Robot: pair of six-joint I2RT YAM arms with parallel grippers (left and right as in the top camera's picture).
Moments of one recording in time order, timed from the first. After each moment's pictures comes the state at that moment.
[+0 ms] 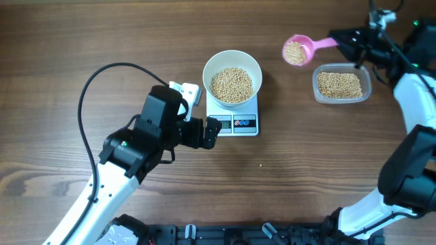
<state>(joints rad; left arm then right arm) -0.48 1.14 0.95 -0.67 0.22 -0.29 -0.32 1.84 1.31 0.04 -1.36 1.00</state>
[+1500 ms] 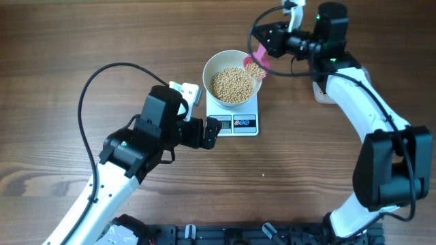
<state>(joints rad) -0.48 1.14 0.95 -0.67 0.22 -0.29 0.15 1.82 1.31 0.10 -0.81 0.30</state>
